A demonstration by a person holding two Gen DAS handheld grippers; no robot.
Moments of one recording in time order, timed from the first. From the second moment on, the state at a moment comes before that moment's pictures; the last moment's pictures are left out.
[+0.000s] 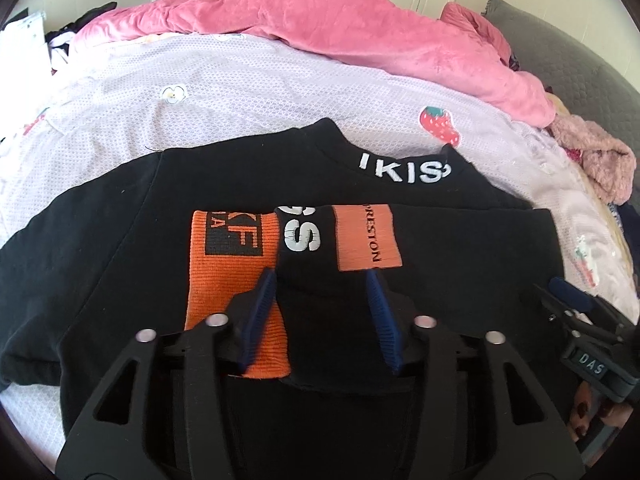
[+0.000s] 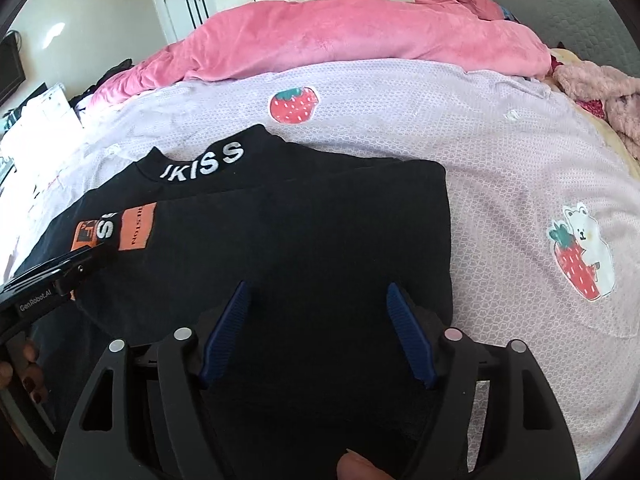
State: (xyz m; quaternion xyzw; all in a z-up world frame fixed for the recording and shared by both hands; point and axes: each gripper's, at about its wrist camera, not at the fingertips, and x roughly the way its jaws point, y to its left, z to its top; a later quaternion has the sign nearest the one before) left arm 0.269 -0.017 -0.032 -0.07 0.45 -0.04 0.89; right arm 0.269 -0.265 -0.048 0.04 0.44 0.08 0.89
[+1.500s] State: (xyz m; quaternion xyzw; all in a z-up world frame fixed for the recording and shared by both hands) left arm 0.175 0.091 0.015 -0.10 0.37 0.08 0.92; right arm 0.214 -0.196 0.011 0.00 0.32 0.15 0.94
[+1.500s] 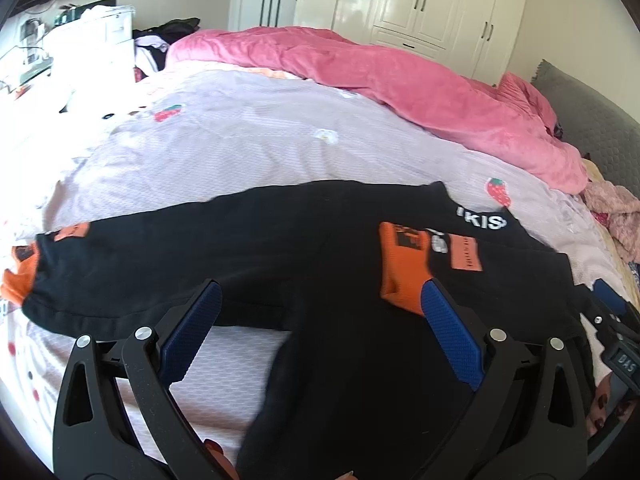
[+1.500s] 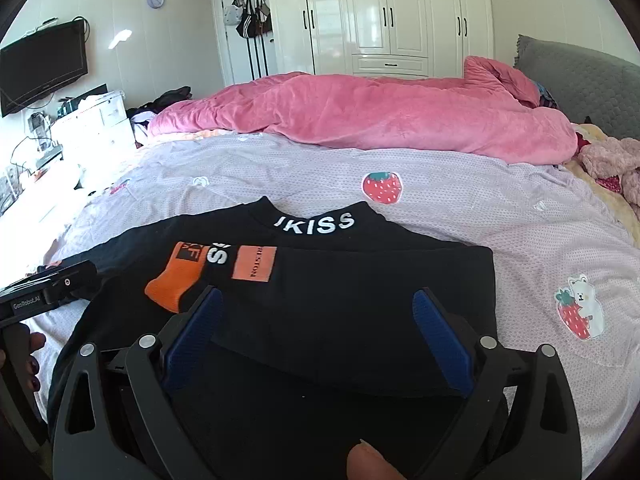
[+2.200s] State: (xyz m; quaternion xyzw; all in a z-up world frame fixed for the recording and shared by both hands) left arm 0.143 0.178 0.031 -0.13 0.34 0.17 0.92; right arm 0.190 -0.106 0.026 -0.01 0.33 0.20 0.92
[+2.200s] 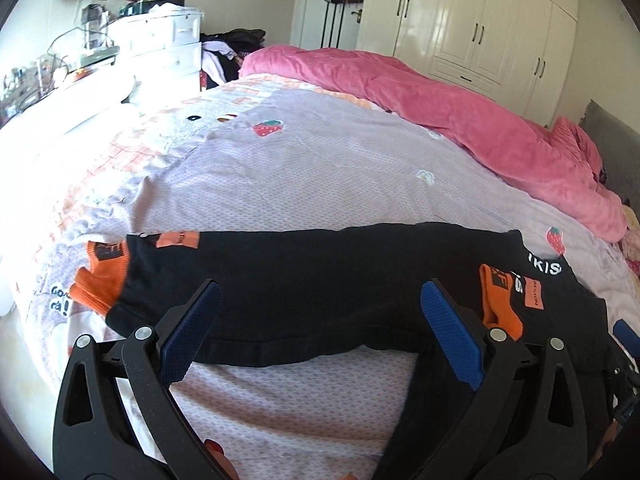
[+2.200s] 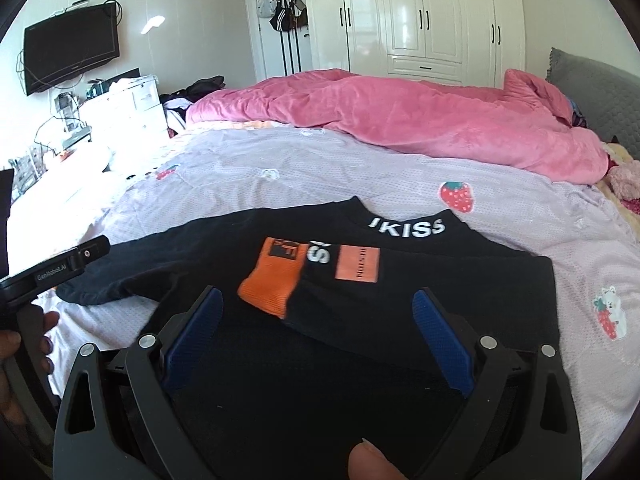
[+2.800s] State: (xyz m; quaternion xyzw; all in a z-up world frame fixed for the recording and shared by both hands) left arm 0.114 0.257 0.035 -0.16 0.33 0.25 0.90; right arm 0.186 -0.036 0.046 -0.04 0.32 0.25 0.91
